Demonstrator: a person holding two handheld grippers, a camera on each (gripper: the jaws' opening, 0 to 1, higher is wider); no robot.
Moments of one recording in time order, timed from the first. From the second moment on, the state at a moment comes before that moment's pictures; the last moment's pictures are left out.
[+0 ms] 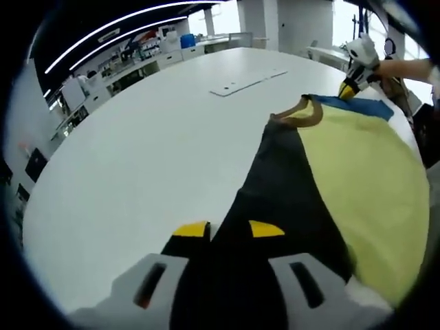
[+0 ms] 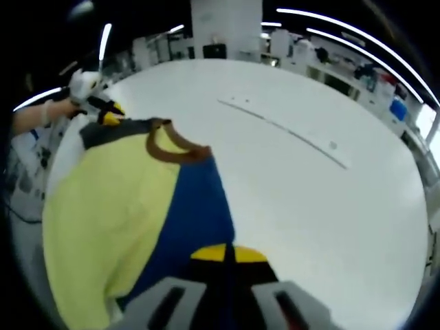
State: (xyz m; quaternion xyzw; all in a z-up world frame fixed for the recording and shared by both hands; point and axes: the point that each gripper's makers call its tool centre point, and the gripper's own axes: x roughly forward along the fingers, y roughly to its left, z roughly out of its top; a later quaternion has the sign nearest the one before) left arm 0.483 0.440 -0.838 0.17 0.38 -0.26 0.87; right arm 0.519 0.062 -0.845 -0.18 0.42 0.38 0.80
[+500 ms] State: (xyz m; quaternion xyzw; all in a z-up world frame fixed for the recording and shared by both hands) left arm 0.479 0.436 -0.841 0.14 0.42 -0.28 0.85; right arm 0.515 0.063 -0.843 -0.18 0.43 0.38 0.80
